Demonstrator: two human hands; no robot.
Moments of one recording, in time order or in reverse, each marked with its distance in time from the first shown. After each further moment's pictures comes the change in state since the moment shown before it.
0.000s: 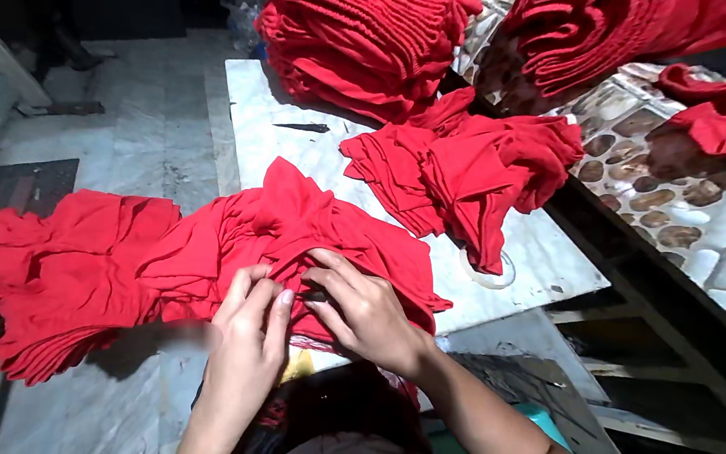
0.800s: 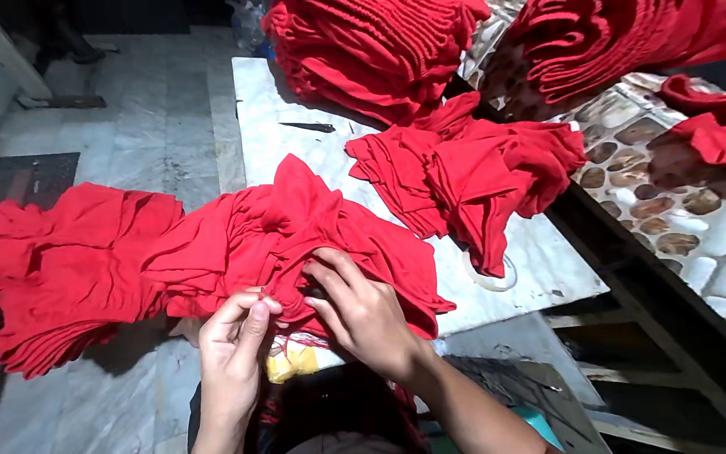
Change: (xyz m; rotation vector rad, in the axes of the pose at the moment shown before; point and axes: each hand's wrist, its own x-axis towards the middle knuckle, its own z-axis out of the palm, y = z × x) left_hand -0.022 -0.012 0.008 -0.980 0.198 -0.203; right_hand 0.000 -0.011 0.006 -0.065 -0.005 0.038
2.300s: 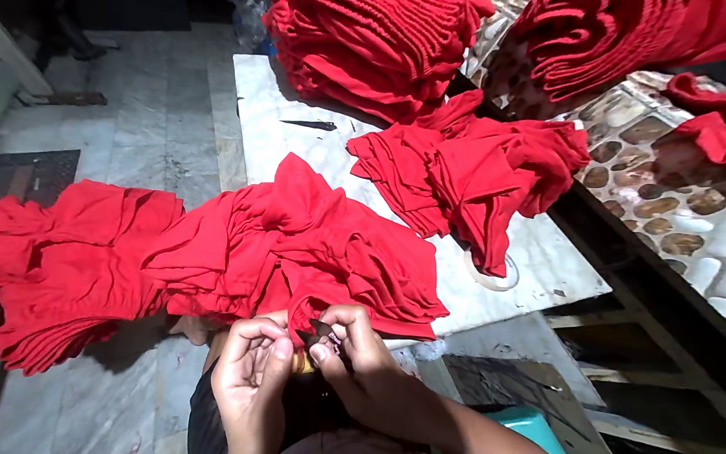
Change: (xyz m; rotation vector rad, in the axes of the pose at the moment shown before) left_hand -0.028 0.005 0.021 -0.076 0.063 0.067; right_hand -0.031 -0.031 -0.004 0.573 -0.048 0.142
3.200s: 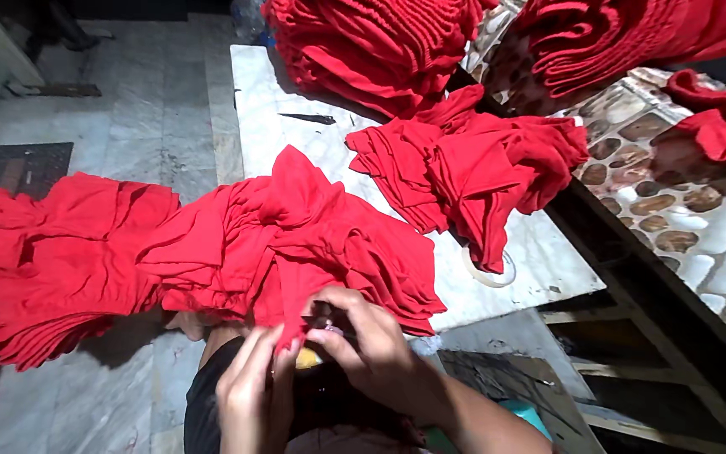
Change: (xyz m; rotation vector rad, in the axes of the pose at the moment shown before) left_hand -0.017 -0.001 -0.017 0.853 -0.118 0.129; right_hand 0.016 0.003 -0.013 -0.197 0.071 -0.176
